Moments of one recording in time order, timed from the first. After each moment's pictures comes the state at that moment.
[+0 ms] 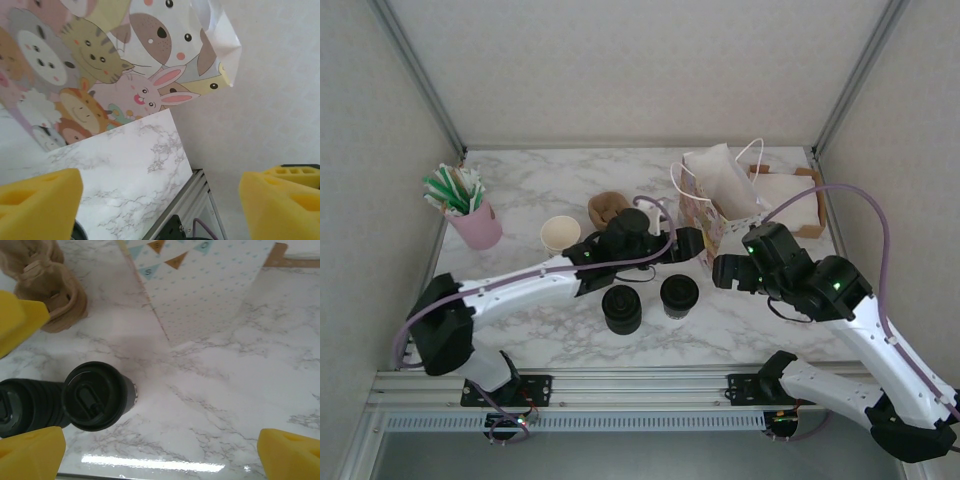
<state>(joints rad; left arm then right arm) -0.92 1.50 1.10 0.06 0.14 -0.95 0.76 0.92 1.27 -1.32 0.26 0.64</state>
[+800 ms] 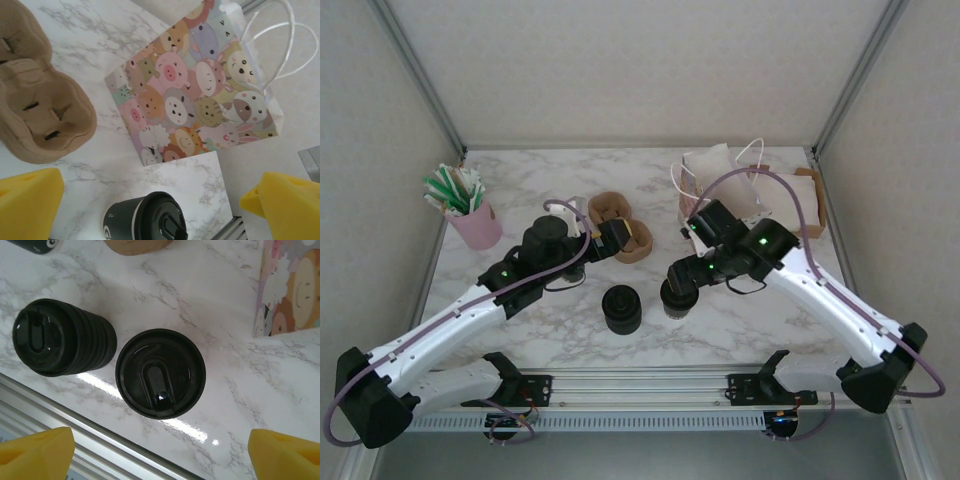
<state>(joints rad) -0.67 1.03 0.84 -0.18 0.04 -0.91 0.82 1.26 1.35 -1.25 0.00 0.34</state>
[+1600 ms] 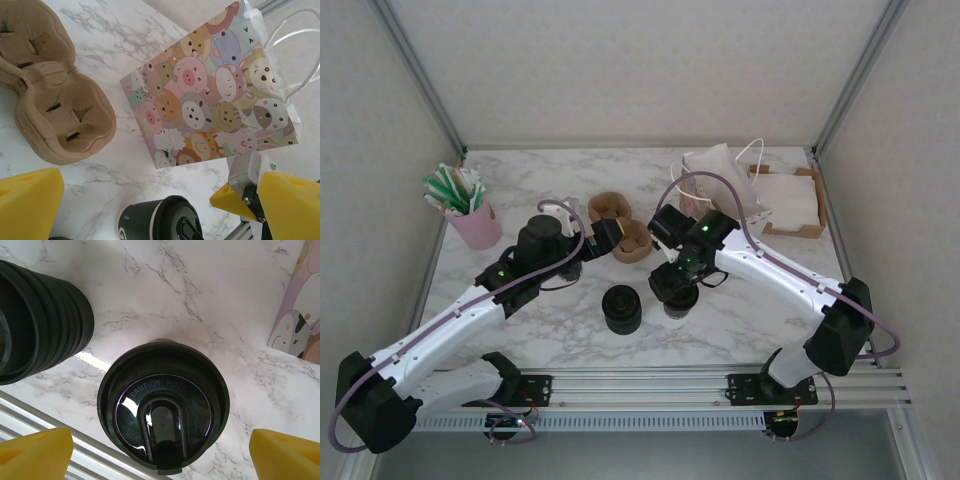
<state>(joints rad) -0.61 1.02 0.80 -0.17 0.09 -0.90 0.88 1.51 1.38 -1.25 0.05 0.24</state>
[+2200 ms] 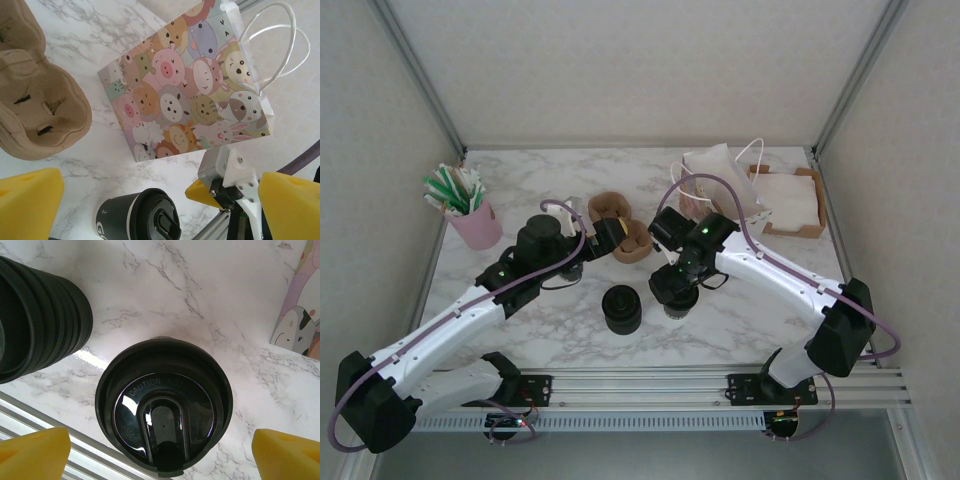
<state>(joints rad) -0.62 1.02 0.80 -0.13 0.15 -0.94 0.88 1.50 1.35 -1.23 0.05 0.25</state>
